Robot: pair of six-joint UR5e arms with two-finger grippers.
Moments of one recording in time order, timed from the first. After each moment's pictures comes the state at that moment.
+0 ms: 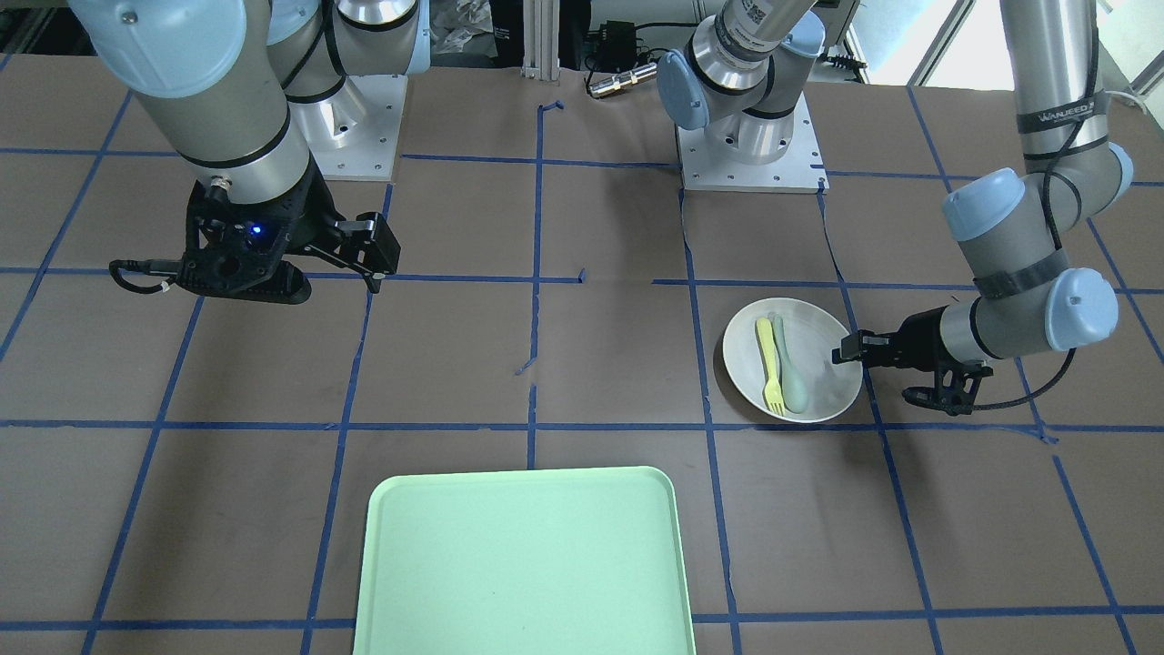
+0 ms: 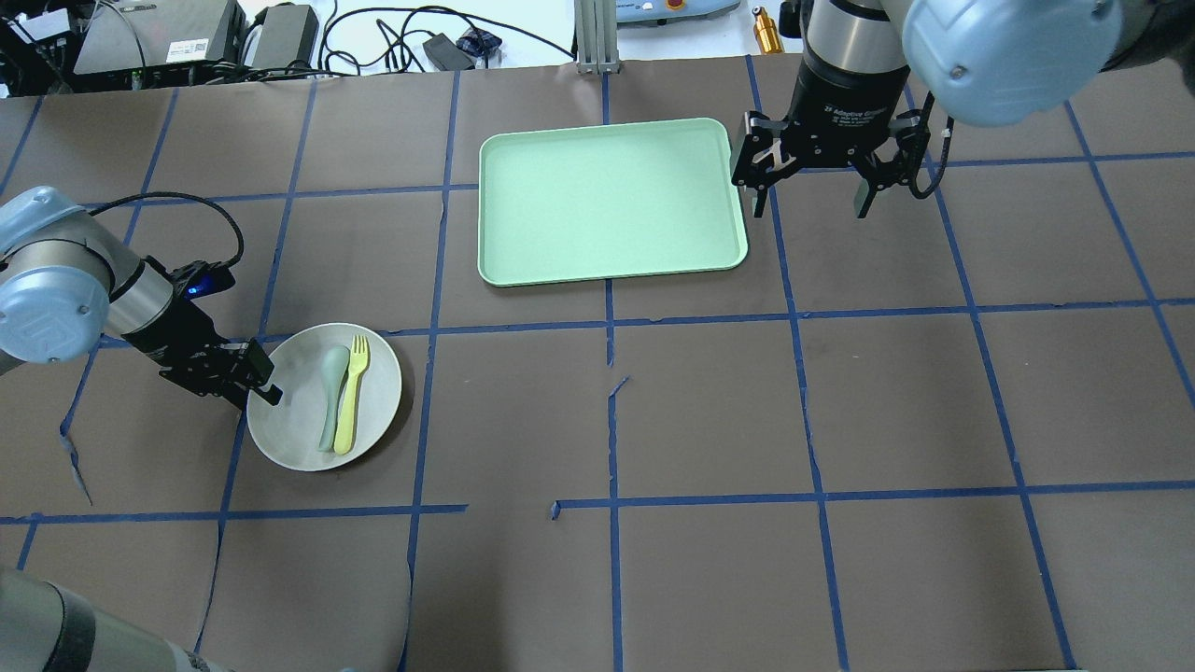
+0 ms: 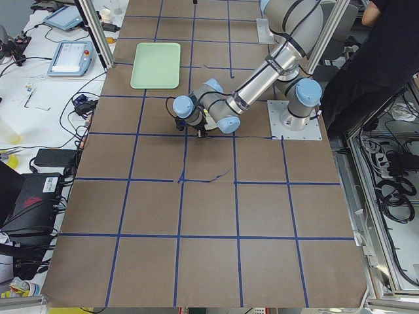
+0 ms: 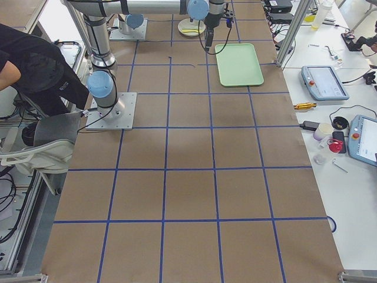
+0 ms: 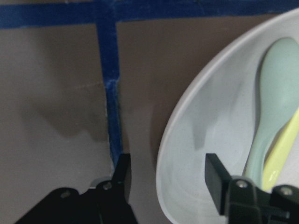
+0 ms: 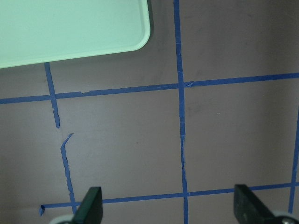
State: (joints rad) left arm -1.04 -1.94 -1.92 -1.25 1.46 0.58; right arm 1.66 -1.41 1.47 -1.53 -1.57 0.17
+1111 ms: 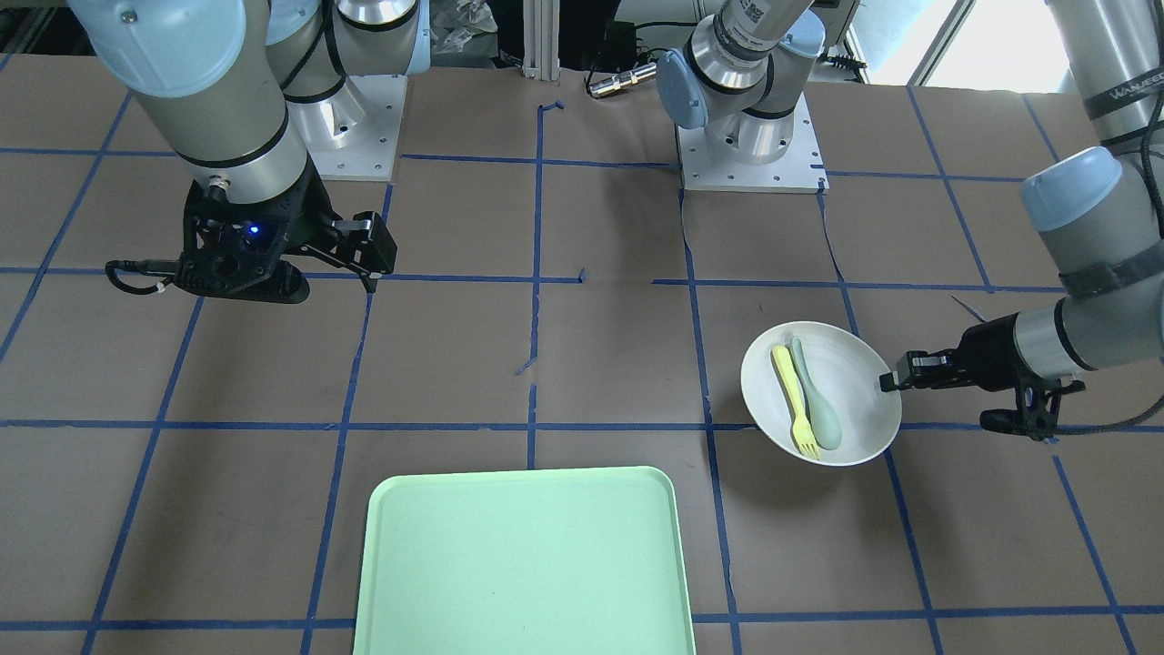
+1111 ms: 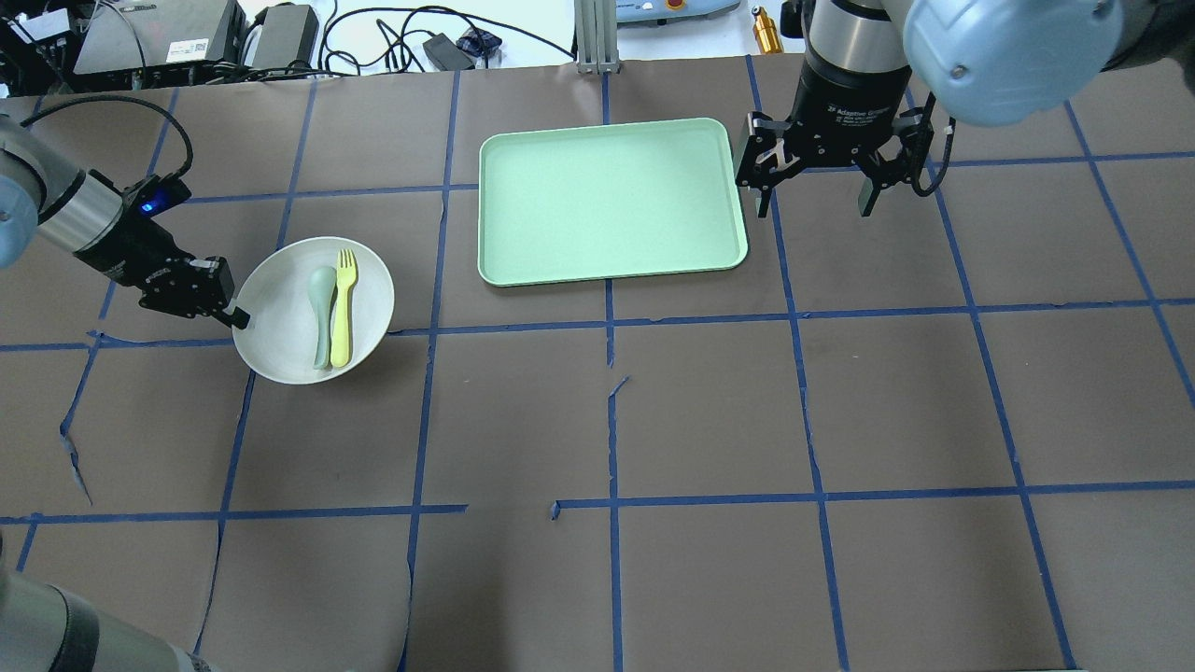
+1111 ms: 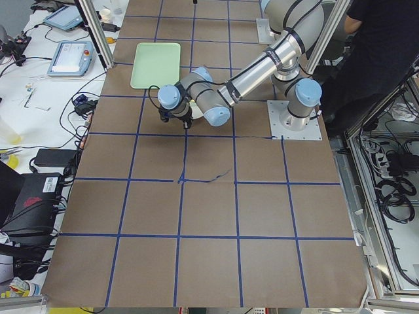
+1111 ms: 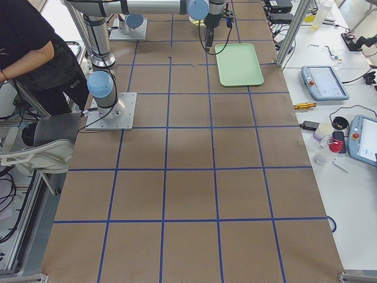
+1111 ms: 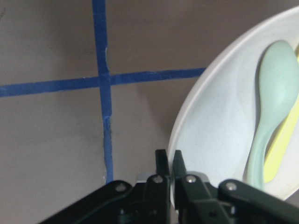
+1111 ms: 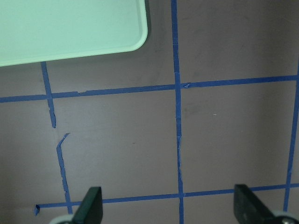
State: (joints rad) left arm -1.09 -1.95 -1.65 -1.45 1.30 0.47; right arm 1.66 -1.42 1.47 -1.53 -1.58 0.15
